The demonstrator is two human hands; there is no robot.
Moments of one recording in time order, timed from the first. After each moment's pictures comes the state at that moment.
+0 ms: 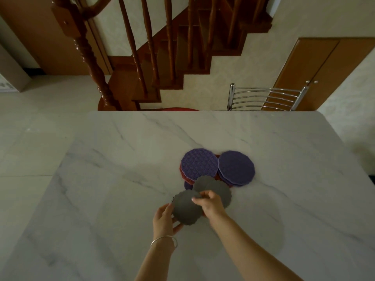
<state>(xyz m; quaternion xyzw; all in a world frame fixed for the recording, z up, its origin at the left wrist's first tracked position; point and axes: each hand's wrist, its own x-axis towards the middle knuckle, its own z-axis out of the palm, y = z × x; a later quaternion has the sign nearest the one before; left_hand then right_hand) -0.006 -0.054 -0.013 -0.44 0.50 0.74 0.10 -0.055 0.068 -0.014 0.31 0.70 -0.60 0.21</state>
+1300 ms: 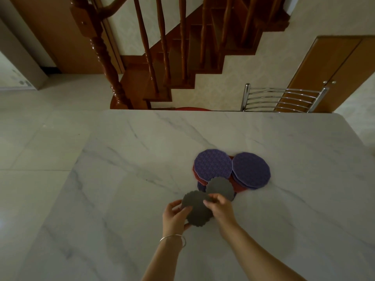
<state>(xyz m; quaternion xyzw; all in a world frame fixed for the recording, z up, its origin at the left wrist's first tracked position) -0.011 -0.069 -0.013 -0.40 0.54 0.73 0.11 -0.047 0.059 -0.038 0.27 0.70 -0.63 0.17</state>
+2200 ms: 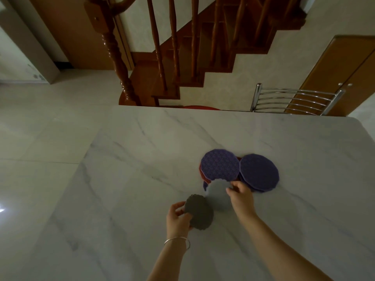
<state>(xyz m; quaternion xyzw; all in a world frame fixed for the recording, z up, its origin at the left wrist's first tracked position) -0.005 -0.070 -0.025 -0.41 0.56 0.72 0.08 -0.080 0.096 -0.032 0.20 0.82 -0.53 0.07</state>
